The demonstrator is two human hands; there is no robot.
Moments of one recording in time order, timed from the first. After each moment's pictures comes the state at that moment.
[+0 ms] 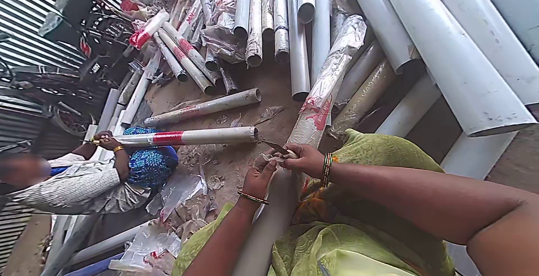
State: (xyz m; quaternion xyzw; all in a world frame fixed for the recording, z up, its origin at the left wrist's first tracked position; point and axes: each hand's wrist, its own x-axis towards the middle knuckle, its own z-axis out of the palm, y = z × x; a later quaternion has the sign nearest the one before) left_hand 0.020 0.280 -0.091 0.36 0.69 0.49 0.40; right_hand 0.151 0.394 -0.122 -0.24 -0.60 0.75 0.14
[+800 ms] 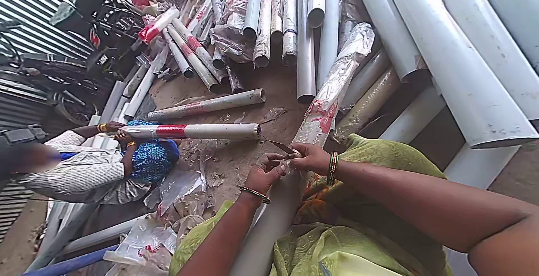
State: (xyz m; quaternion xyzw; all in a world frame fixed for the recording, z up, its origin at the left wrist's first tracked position) left_hand 0.017 0.285 -0.074 0.30 0.73 0.41 0.46; right_hand 0.151 0.403 -0.123 -0.23 -0.62 0.75 0.09
